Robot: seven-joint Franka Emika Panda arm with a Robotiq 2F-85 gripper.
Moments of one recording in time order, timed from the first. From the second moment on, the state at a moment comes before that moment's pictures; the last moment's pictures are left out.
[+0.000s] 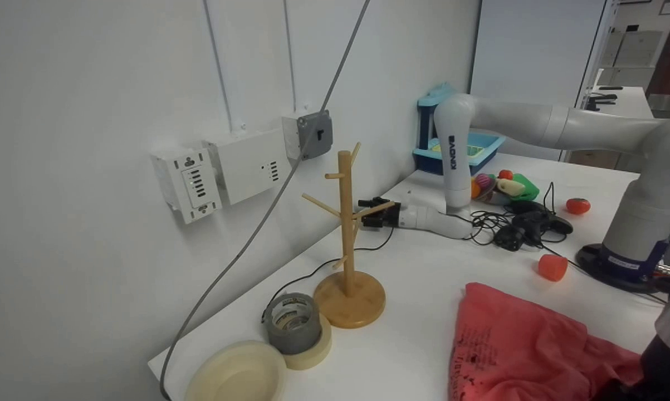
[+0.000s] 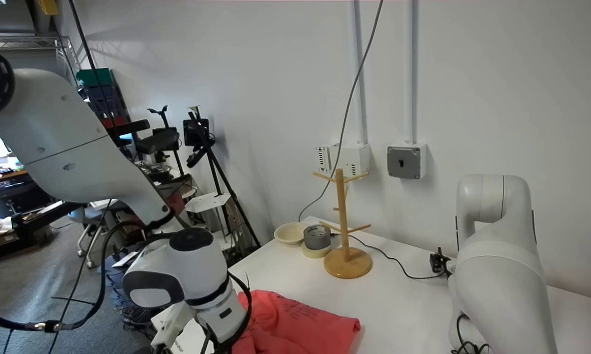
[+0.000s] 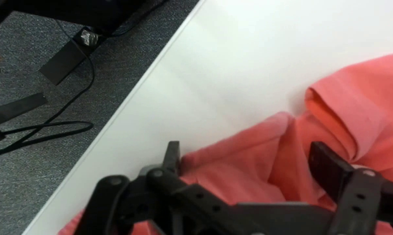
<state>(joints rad) 0.61 0.24 -0.28 -2.74 0.94 2.97 0.08</state>
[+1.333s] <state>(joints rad) 0.35 -0.11 0.00 -2.60 0.11 2.38 0.29</state>
